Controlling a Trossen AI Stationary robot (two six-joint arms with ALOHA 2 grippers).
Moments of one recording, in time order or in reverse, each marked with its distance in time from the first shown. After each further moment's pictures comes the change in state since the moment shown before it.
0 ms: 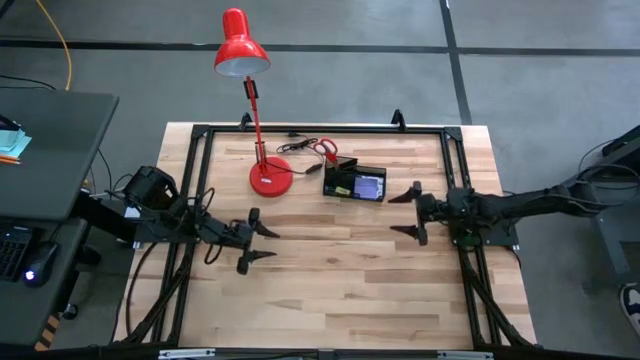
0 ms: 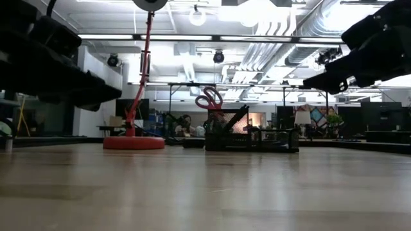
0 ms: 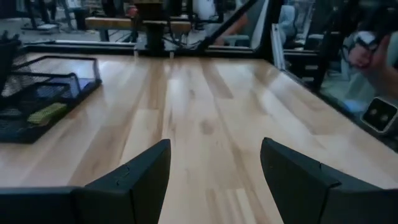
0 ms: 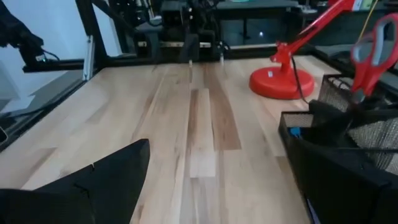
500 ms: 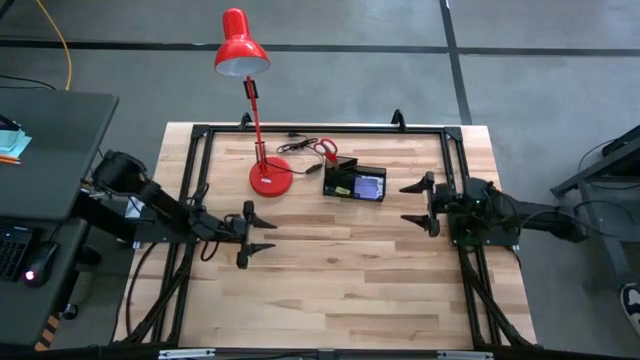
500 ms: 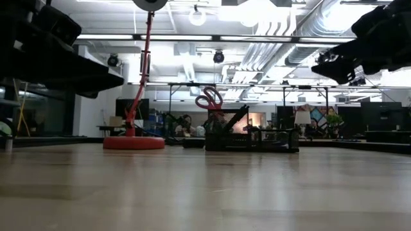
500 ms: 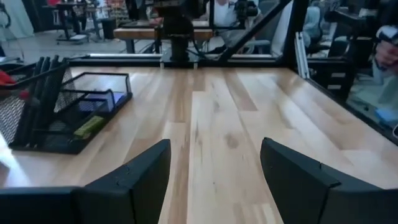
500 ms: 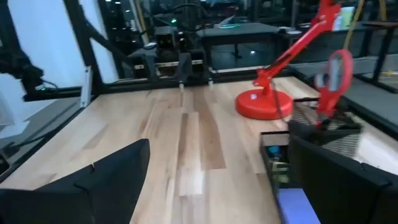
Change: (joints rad) left arm 0.000 -0.300 0.001 -0.278 -0.093 0.039; right arm -0.168 -0.389 0.051 -0.360 -0.139 0.008
